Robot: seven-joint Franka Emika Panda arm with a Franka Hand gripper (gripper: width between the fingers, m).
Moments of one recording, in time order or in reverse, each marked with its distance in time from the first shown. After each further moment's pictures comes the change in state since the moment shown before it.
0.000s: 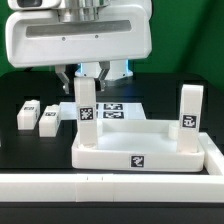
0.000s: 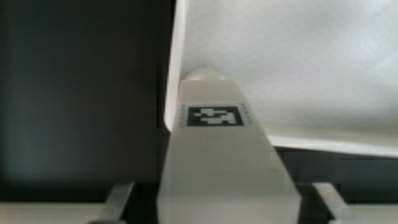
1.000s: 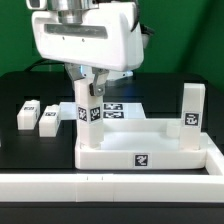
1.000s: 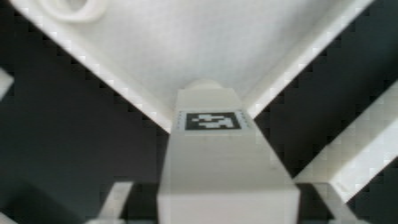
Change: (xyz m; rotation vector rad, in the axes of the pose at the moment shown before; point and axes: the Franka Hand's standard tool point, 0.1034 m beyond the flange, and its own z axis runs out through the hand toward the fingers) arm 0.000 -0.004 0.002 0.017 -0.004 0.863
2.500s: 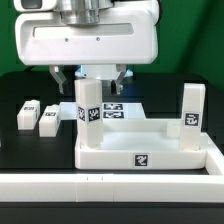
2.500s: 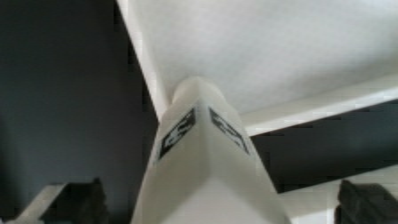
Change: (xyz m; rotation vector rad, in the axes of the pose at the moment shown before) arm -0.003 -0.002 0.000 -0.019 0.002 -0.788
